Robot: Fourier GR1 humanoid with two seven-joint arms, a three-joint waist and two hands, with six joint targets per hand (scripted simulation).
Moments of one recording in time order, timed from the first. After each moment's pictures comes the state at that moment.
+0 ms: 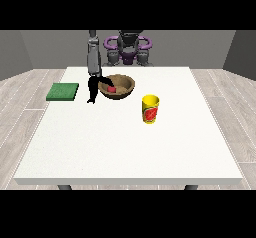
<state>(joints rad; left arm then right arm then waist) -1.11 0.77 0.38 -1.01 0.40 -0.27 -0.04 -0.56 -0.04 -0.25 -0.85 -0.19 -0.09 -0.44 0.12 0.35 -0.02</state>
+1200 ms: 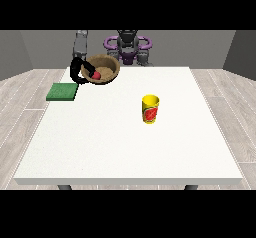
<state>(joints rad) -0.92 0.92 0.50 -0.70 0.39 -0.40 -0.20 -0.62 -0.22 -0.04 -1.01 0.07 -0.23 0.24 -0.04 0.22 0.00</state>
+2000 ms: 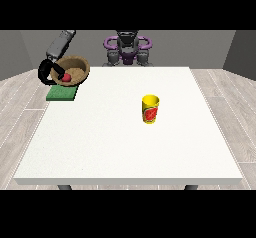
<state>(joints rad) -0.94 0.95 0.50 -0.79 0.41 -0.35 -0.18 -0.67 -0.51 -0.22 -0.82 -0.02 0.03 0.05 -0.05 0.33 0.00</state>
